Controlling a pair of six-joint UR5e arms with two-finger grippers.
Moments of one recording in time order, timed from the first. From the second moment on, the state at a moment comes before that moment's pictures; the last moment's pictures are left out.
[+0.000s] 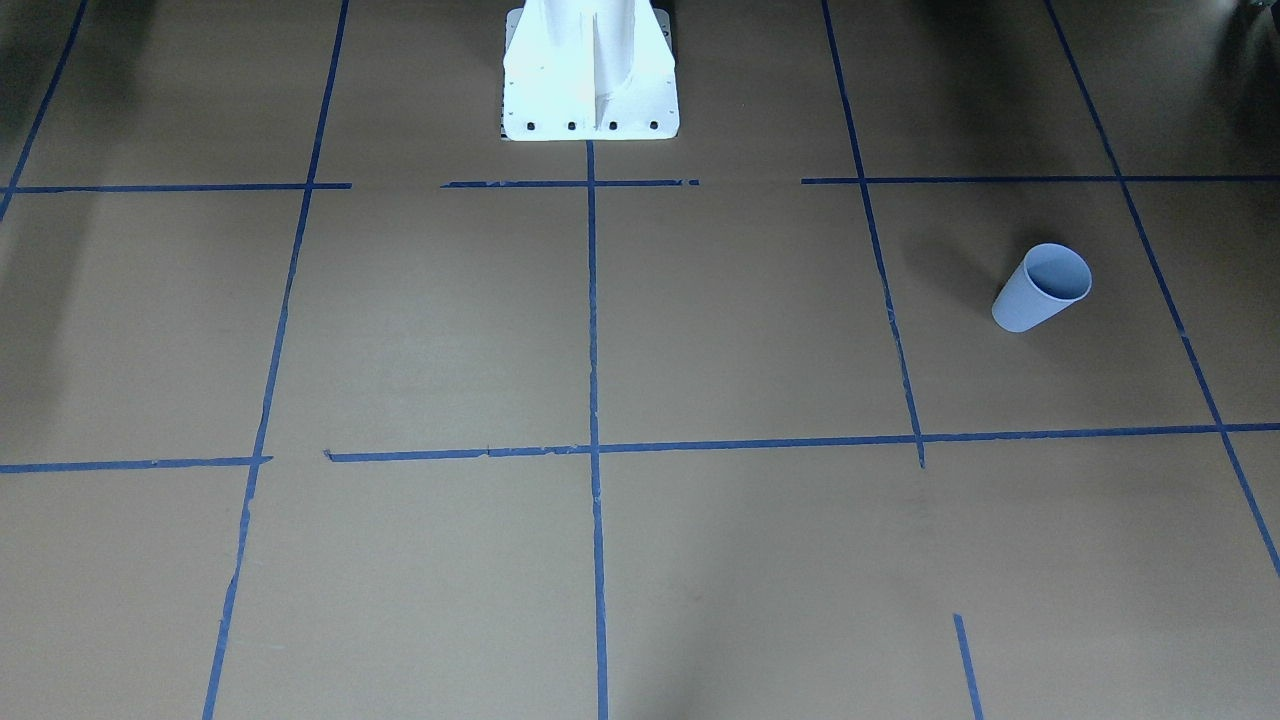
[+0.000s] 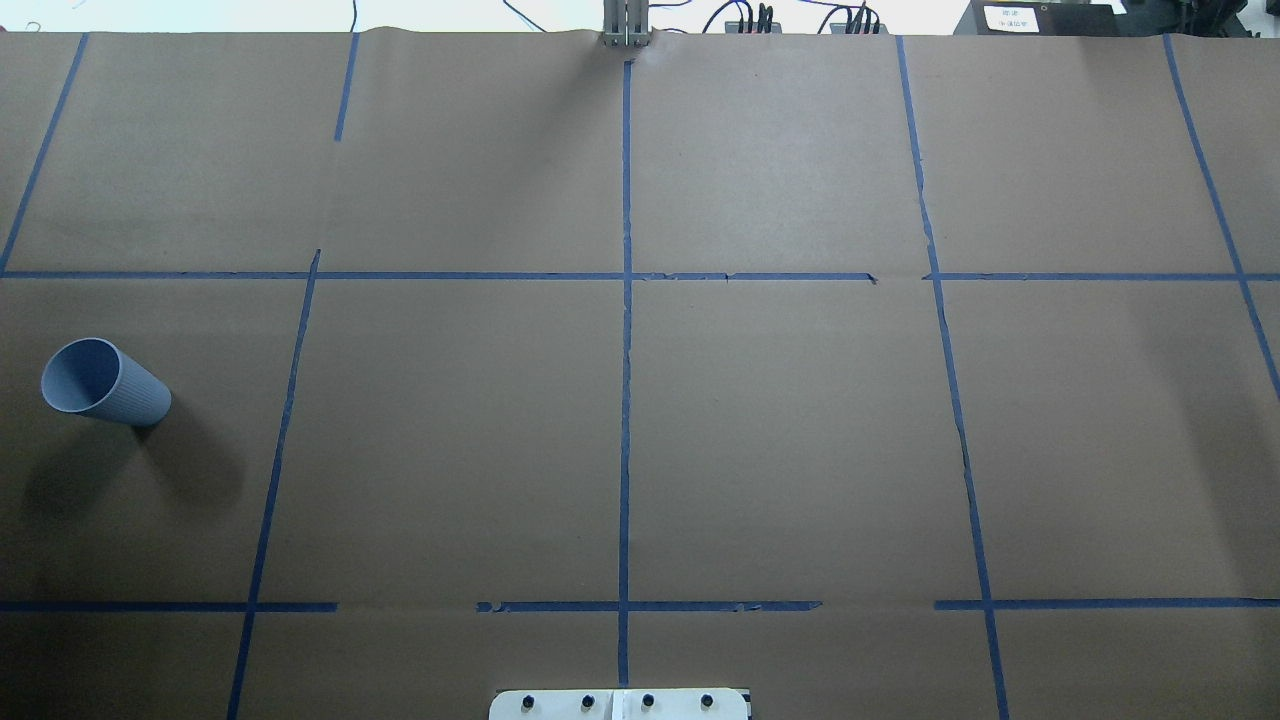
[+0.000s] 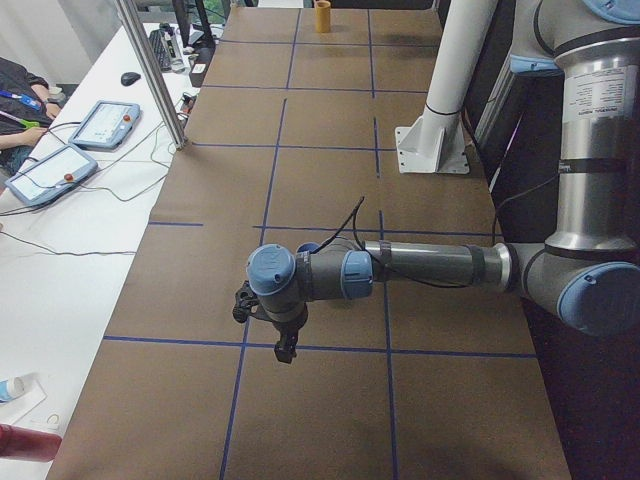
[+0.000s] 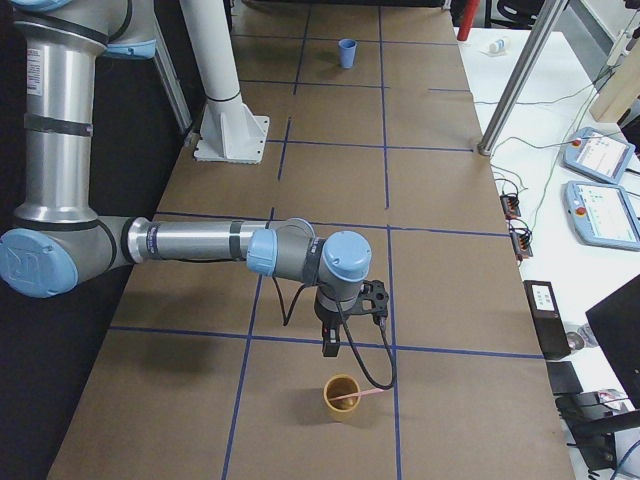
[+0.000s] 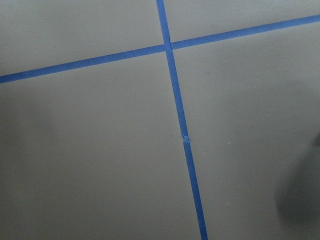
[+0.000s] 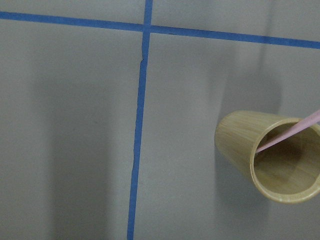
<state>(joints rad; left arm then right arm) -1.58 -1.50 -1.66 -1.45 -2.38 0.27 1.60 -1.70 1.76 -1.77 2.29 -0.19</state>
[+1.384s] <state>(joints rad) -1.56 -1.58 -1.68 -1.49 -2.39 0.08 1.59 -1.67 1.77 -1.76 2.31 -0.19</state>
